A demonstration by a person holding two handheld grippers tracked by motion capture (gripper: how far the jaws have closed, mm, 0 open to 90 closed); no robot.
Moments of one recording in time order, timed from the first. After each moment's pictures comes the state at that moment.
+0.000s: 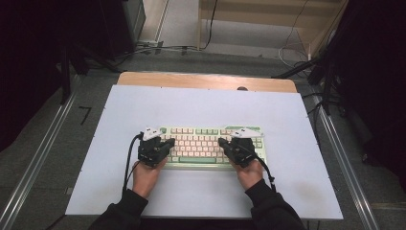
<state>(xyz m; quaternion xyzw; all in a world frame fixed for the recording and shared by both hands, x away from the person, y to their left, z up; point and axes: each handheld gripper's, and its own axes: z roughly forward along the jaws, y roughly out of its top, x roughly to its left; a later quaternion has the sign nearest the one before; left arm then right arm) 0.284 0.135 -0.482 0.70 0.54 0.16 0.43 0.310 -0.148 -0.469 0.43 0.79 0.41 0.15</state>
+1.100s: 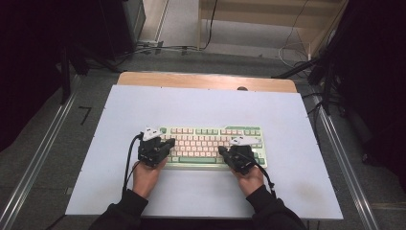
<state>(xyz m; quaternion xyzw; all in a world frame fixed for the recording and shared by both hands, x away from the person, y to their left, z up) 0.283 0.135 -0.482 0.70 0.54 0.17 0.43 0.297 -0.149 -0.482 0.42 0.81 0.39 0.14</state>
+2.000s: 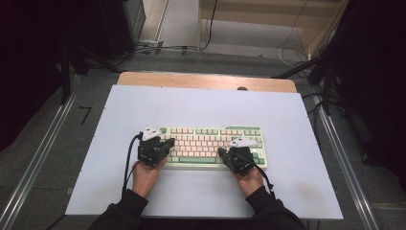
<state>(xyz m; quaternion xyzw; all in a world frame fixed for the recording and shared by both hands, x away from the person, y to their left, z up) 0.283 0.136 -0.481 0.70 0.54 0.17 0.44 0.295 -0.148 -0.488 0.42 0.81 0.38 0.14</state>
